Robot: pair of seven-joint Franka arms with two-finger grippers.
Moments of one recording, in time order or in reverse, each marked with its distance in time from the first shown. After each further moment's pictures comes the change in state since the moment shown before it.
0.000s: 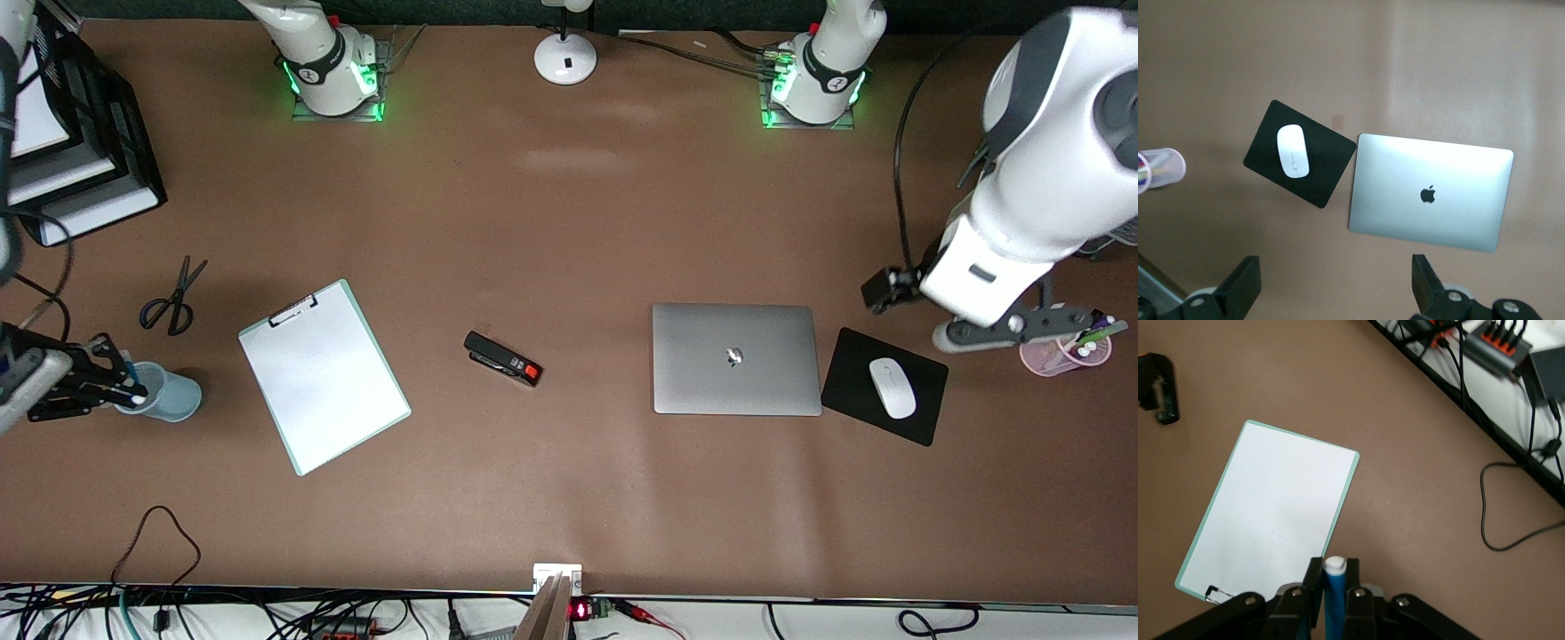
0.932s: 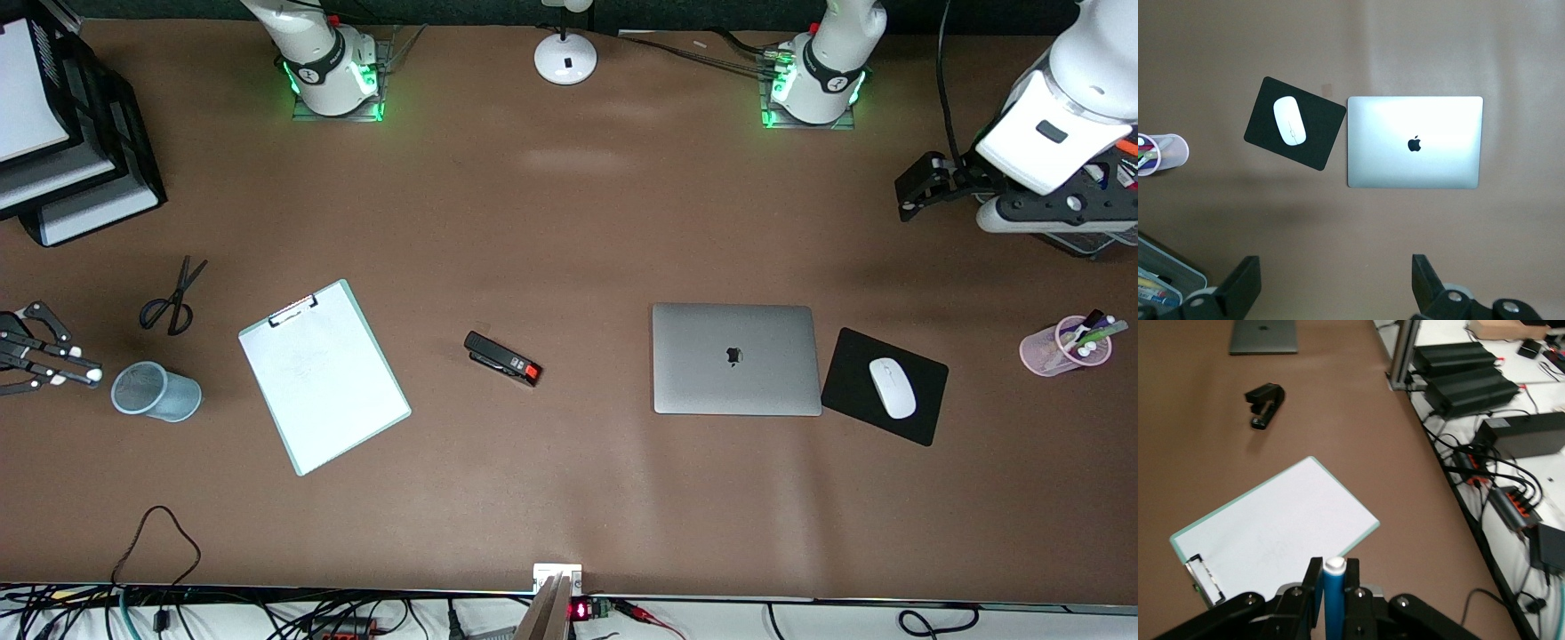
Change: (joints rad) left arm 0.071 -0.244 -0.005 -0.155 -0.140 -0.063 0.152; right arm -0.186 0.008 0.000 -0.003 0.356 -0.233 -0.789
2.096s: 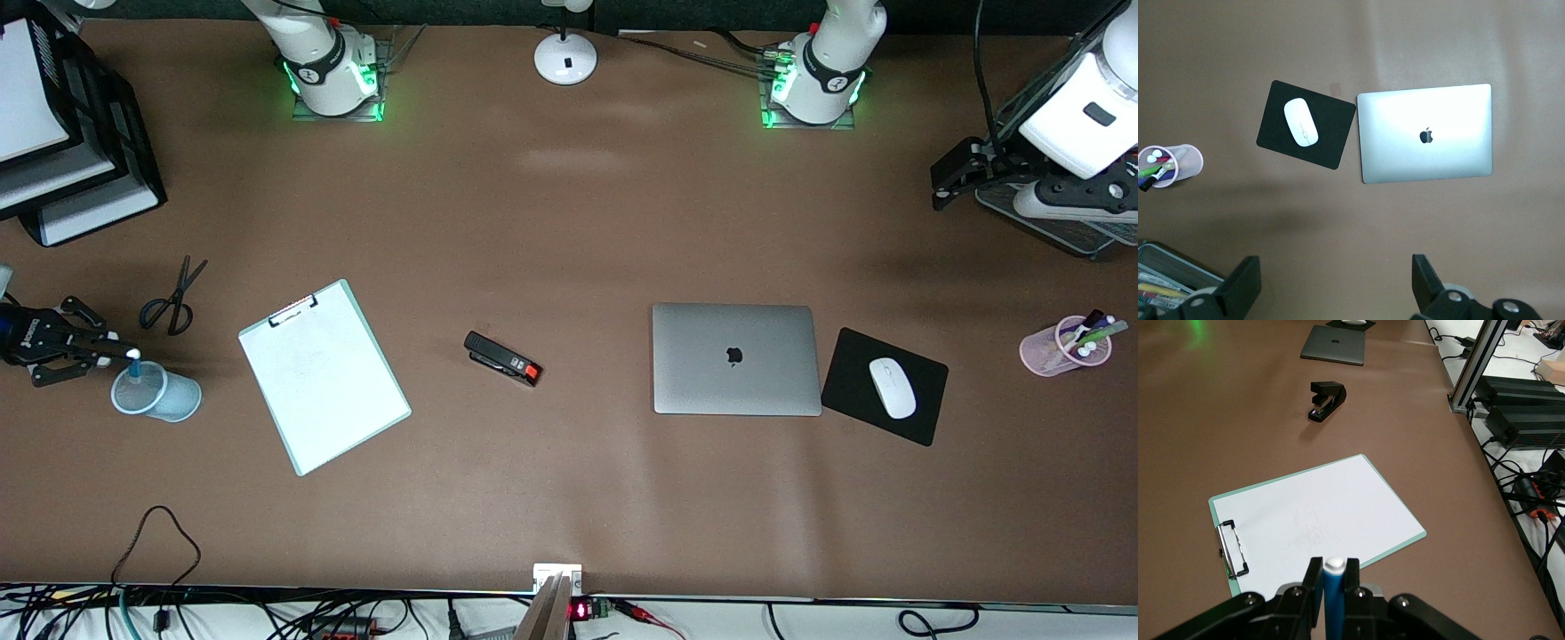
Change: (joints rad) left arm 0.065 -0.031 0.004 -0.018 -0.013 -0.006 0.144; right arm -0.062 0.147 0.003 0.046 0.028 -0.122 -0.272
